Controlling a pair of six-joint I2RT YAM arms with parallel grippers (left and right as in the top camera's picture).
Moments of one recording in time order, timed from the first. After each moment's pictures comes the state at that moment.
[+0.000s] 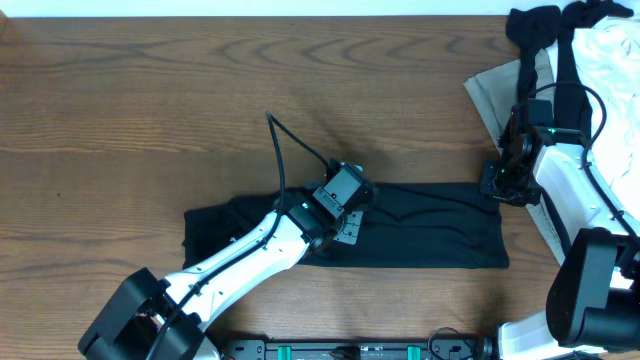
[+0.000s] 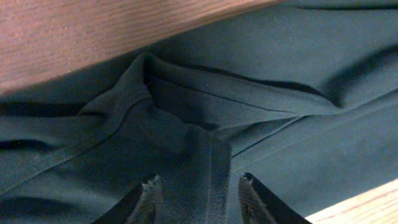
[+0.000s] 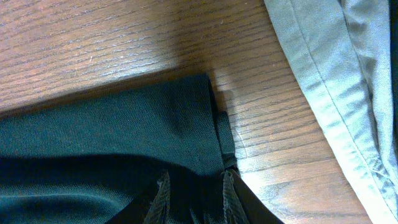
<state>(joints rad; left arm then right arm) -0.81 1.56 0.95 -0.55 -0.04 -0.52 -0.10 1.69 1.10 -0.90 0.03 0.18</state>
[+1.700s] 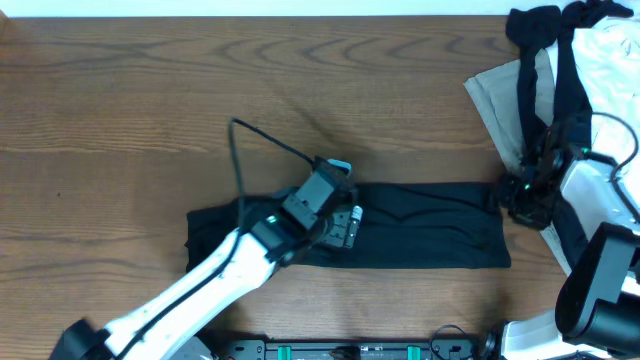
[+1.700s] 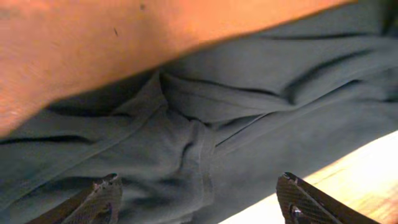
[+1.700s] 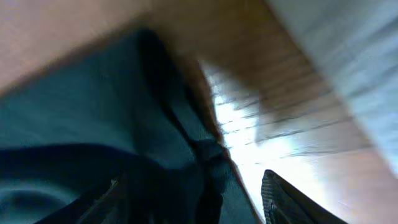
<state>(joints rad) -0.77 1.33 0.90 -0.57 0.01 -0.46 -0.29 1.69 0.95 -0.82 -0.18 0.14</state>
